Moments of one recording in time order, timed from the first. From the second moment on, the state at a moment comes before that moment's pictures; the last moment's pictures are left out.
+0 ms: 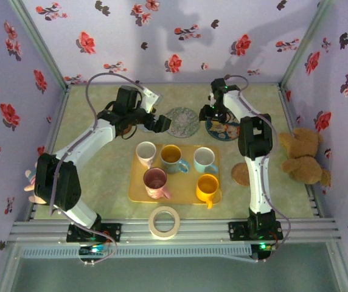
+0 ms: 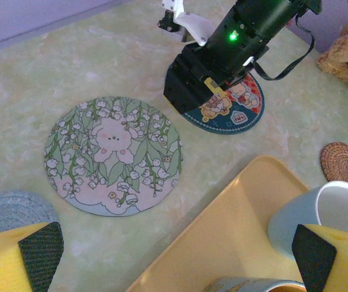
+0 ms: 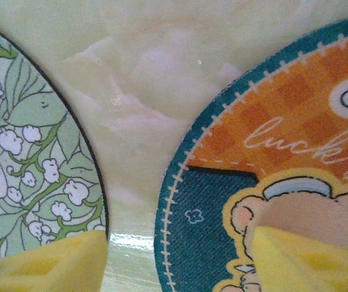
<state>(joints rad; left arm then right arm) -0.47 1.61 1.32 -0.35 0.44 0.06 0.23 2.41 2.08 -1.00 -0.21 0.27</state>
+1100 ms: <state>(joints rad) -0.47 1.45 1.31 -0.35 0.45 0.06 0.23 1.63 1.50 -0.92 -0.02 0.30</state>
